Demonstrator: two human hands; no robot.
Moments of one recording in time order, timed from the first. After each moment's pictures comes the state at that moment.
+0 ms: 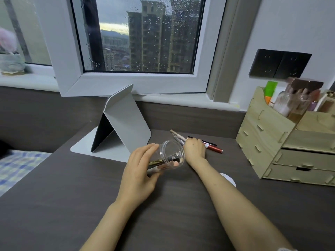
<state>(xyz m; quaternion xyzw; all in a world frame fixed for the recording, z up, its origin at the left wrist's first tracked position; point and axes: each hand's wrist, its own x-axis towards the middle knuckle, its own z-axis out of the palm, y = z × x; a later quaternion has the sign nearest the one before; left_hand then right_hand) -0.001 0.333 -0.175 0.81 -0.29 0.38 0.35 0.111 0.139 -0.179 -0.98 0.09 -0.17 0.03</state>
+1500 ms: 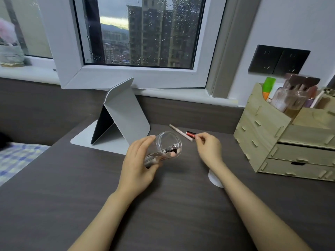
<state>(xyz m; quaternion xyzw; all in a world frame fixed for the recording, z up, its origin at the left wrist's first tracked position) 0.000 0.332 -0.180 0.80 -0.26 0.38 0.39 0.041 0.113 -0.151 -0.90 0.08 -0.25 0.35</state>
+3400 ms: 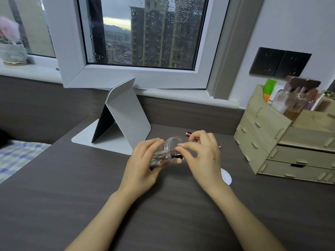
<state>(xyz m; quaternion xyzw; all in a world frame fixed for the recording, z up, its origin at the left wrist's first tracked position) -0.004 0.327 -0.179 0.81 -0.30 0.37 0.35 -0.029 0.157 -0.129 -0.86 -0.12 -0.42 0.25</state>
